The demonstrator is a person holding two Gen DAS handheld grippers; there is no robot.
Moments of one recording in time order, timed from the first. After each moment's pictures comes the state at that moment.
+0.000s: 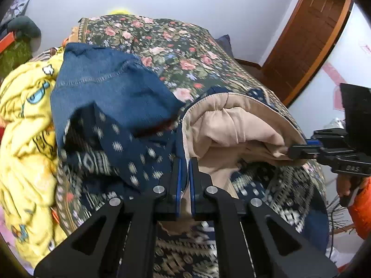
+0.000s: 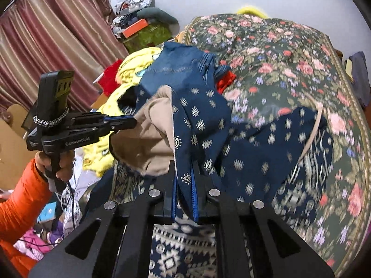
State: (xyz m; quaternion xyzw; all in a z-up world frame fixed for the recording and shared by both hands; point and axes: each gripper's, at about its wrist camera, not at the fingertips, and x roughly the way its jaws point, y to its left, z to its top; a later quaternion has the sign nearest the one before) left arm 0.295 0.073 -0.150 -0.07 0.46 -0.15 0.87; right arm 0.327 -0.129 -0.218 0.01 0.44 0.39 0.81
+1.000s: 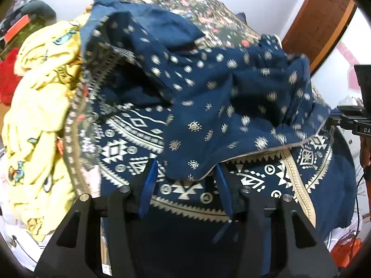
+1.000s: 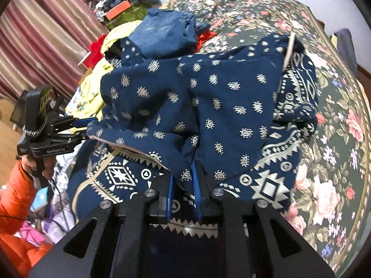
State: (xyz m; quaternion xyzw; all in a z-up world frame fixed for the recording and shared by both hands) left arm 0.189 0.091 -0.206 -0.05 0.51 -0.09 0.85; right arm 0.271 -0.165 -0.262 0.02 0.49 0.34 0.80
